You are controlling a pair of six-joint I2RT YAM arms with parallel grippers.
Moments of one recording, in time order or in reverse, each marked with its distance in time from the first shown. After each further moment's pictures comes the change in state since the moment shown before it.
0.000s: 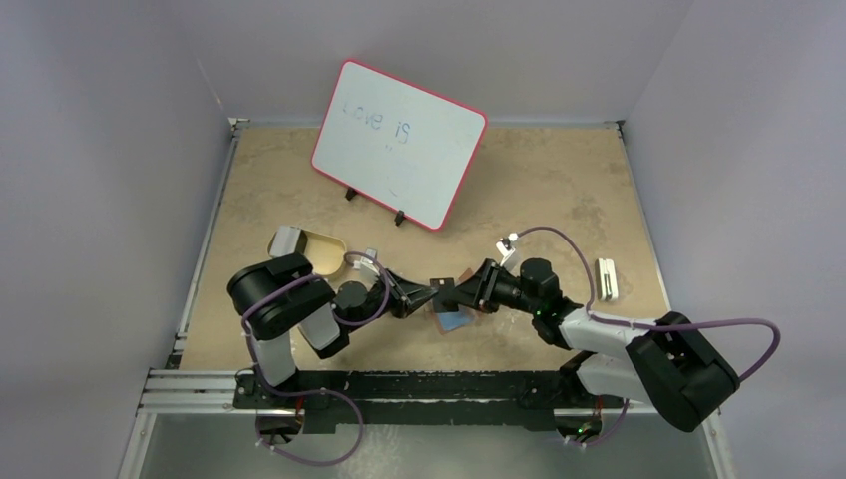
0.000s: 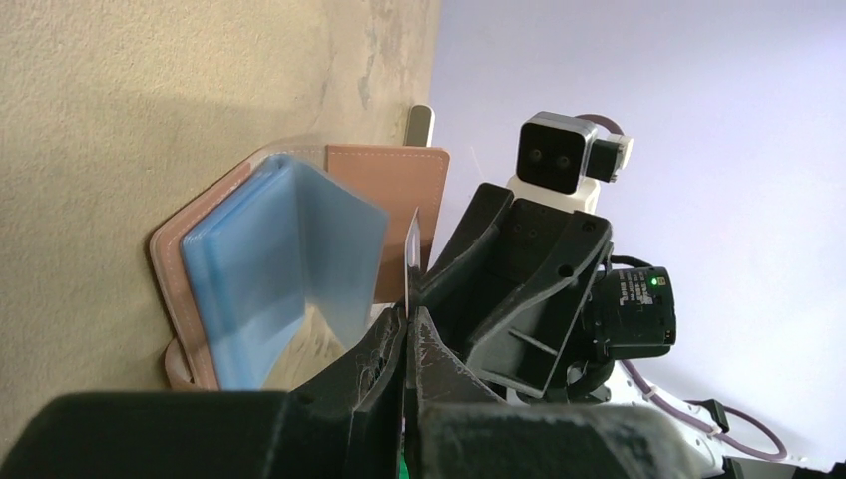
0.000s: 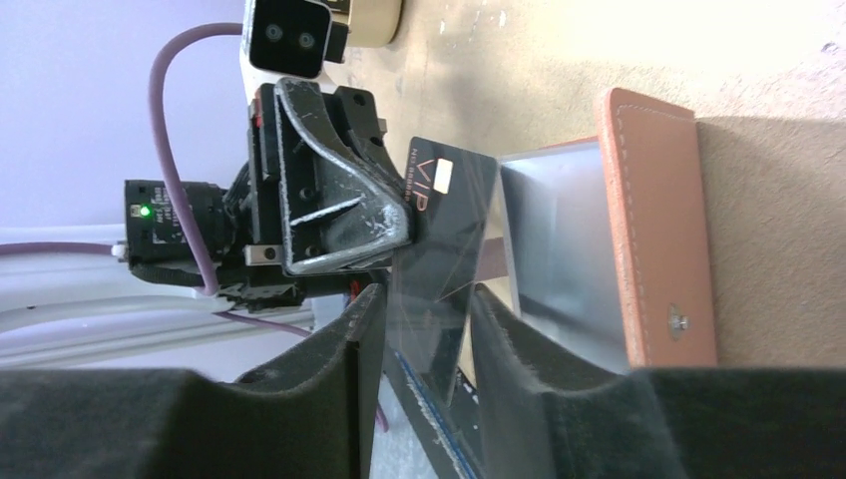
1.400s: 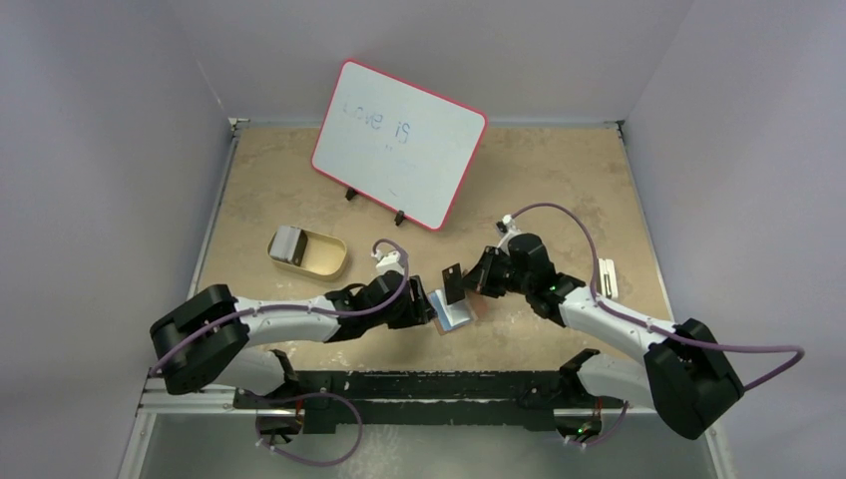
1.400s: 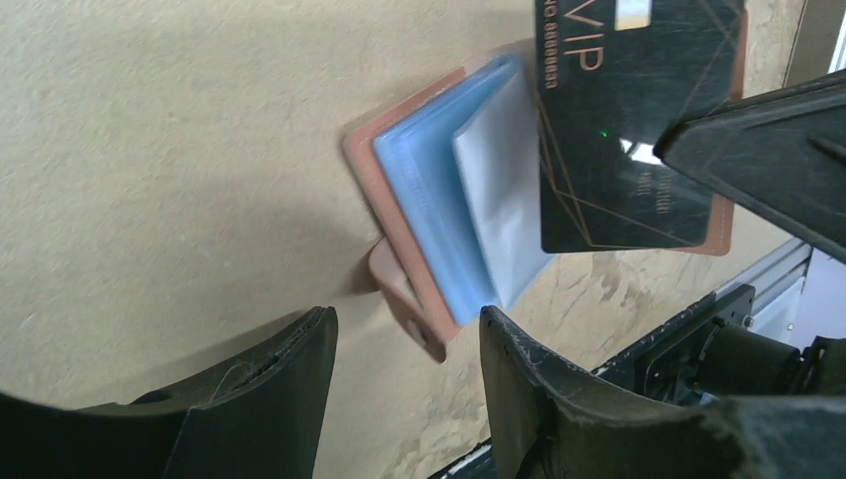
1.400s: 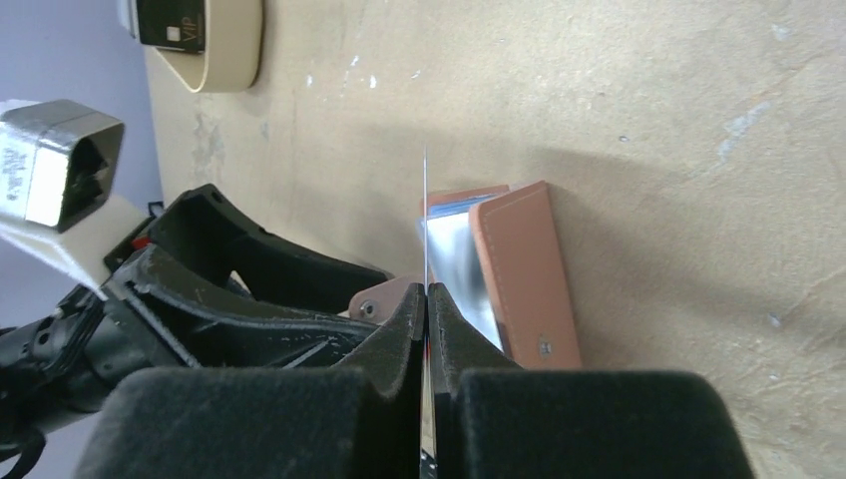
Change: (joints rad) left arm -0.163 -0.466 0.308 -1.381 -0.234 0.507; right arm -0.008 -0.040 0.263 -0.563 0.191 -0.282
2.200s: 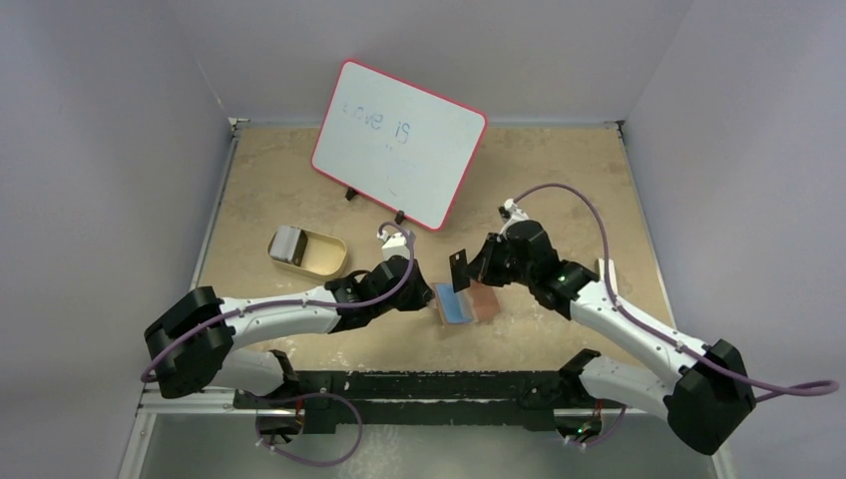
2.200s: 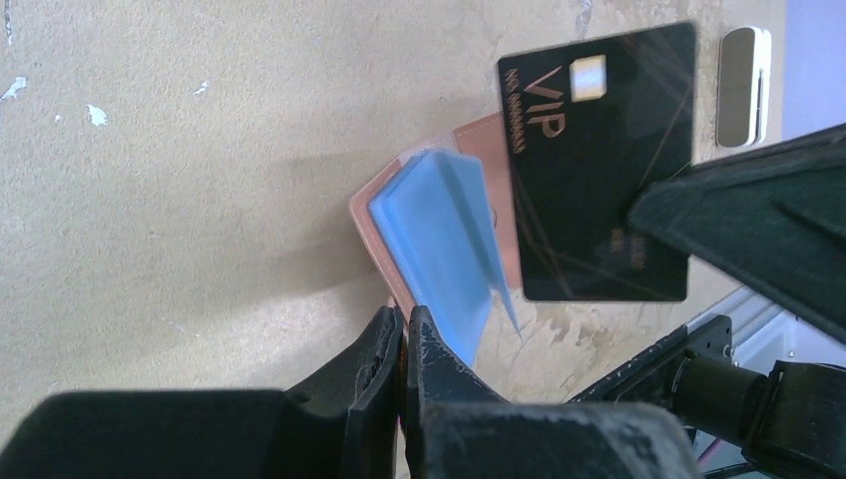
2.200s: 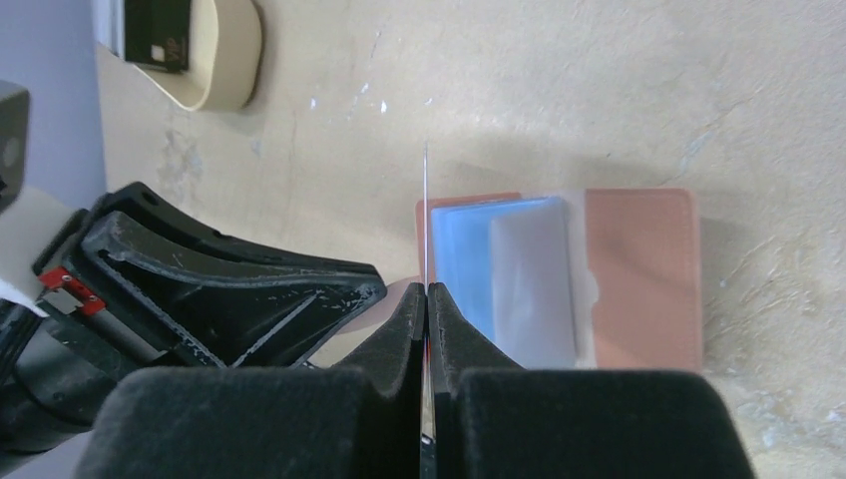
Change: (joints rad) left arm -0.013 -0.016 0.164 -0.102 -0.100 0.127; right arm 0.075 -0.096 0.209 -0.336 0.190 -0.076
